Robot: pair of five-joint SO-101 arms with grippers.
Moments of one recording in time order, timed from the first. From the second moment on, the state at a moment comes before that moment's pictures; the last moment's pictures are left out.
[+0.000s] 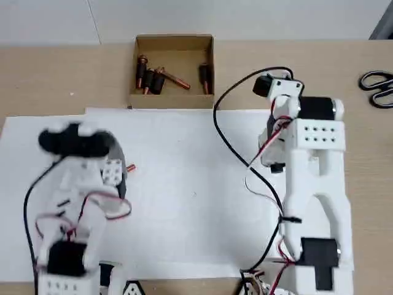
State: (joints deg) left arm 2.1 -75.6 58.0 53.6 4.4; right arm -0.7 -9.1 2.1 98.3 7.3
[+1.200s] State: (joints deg) left arm -0.8 -17.3 13.8 95.7 50.6; right arm 7.5 -40.4 19.9 98.3 11.4
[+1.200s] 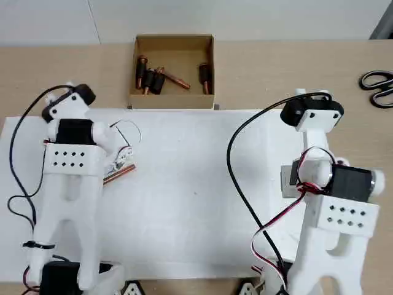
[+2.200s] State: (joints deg) left arm -5.8 8.5 12.1 80.8 75.0; right arm 7.5 -40.4 19.9 98.1 11.4
